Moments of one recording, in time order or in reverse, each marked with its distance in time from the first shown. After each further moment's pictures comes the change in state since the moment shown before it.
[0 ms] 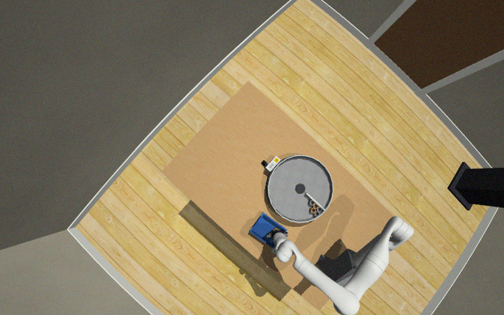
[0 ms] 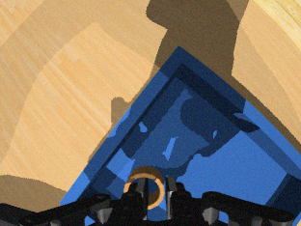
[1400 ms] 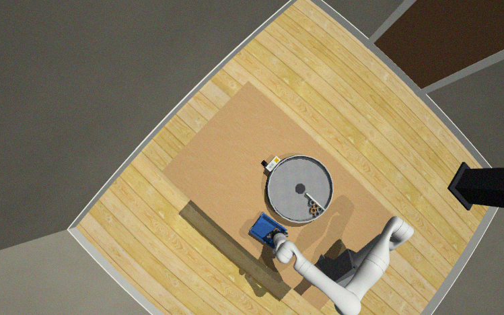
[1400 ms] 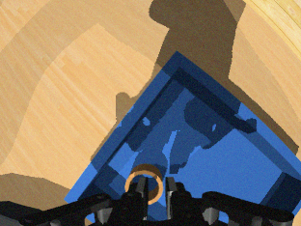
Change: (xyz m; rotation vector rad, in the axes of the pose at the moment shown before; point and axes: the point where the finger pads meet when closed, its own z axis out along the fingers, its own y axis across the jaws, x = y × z) arm 0.000 0.001 -0.010 0.001 0.000 0.000
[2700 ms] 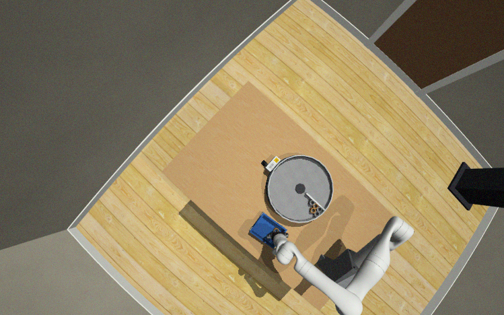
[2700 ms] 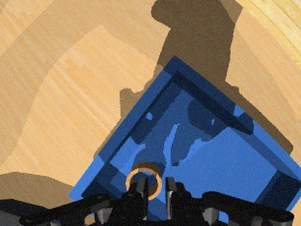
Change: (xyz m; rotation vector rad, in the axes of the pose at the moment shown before) arm 0.000 0.001 -0.010 0.000 0.000 0.000
